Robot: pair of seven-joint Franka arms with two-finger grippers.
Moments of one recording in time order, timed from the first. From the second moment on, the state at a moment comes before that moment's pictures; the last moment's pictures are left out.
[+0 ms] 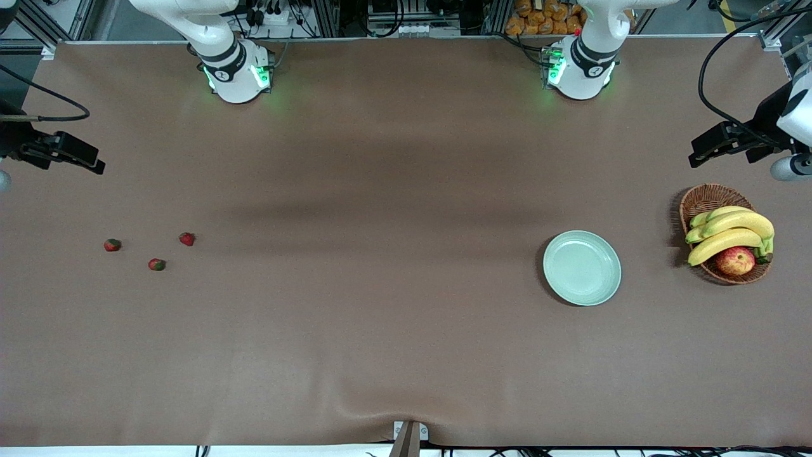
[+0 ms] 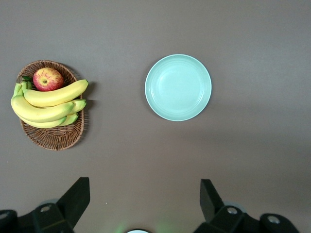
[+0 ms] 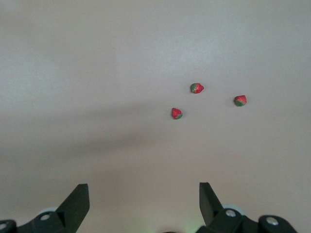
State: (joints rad) left arm 0.03 0.00 -0.08 -1.54 0.00 1.49 -0.14; right arm 0.02 0.03 -0.05 -1.52 0.02 1.46 0.09
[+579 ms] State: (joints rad) left arm 0.02 0.01 -0.08 -1.55 0.00 1.49 -0.14; right arm 0.01 0.25 -0.05 -1.54 0.01 1.47 0.08
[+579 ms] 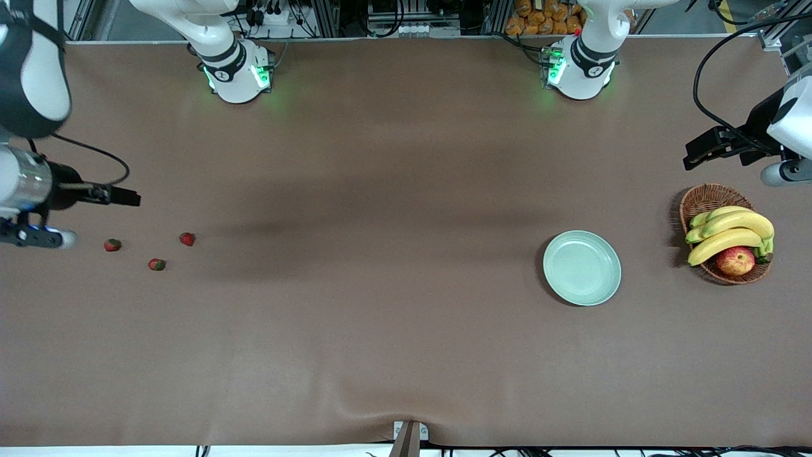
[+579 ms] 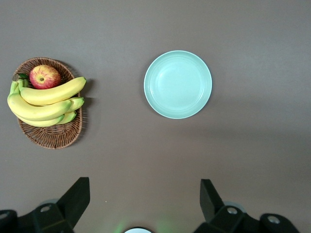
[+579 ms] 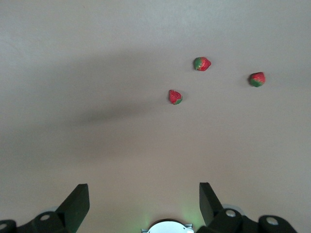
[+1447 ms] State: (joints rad) left arm 0.02 0.03 -0.08 -1.55 0.00 1.49 -0.14; right arm -0.04 0.50 -0.05 -1.63 -0.02 1.62 -0.14
